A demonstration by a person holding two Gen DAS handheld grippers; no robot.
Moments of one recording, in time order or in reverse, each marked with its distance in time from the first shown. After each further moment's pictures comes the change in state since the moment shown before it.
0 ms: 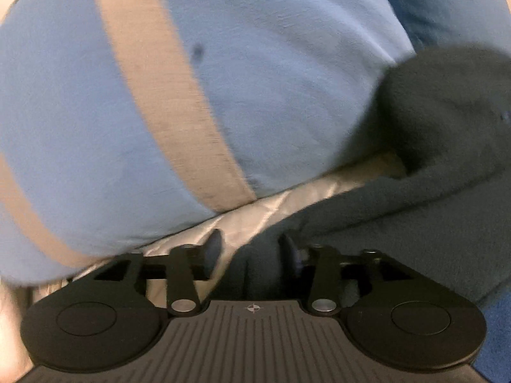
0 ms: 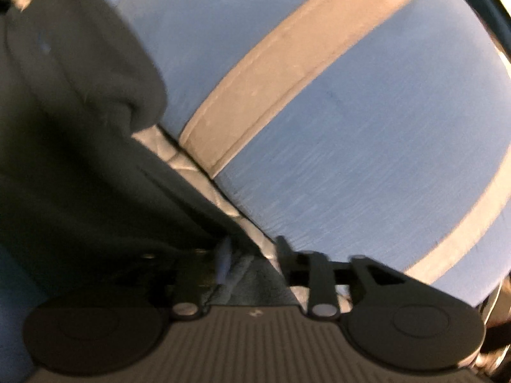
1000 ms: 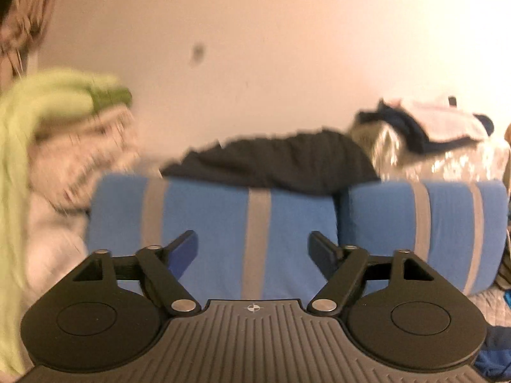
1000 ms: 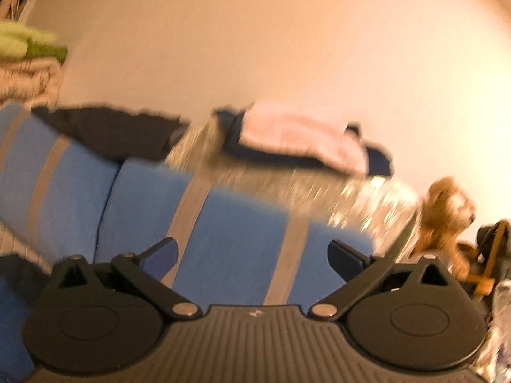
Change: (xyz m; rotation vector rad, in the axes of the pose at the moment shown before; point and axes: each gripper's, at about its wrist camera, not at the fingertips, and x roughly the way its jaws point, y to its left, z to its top) left arm -0.343 0.120 0.064 -0.388 -0.441 -0.058; right arm -0.331 -0.202 0.038 0.408 -0.437 -0.104
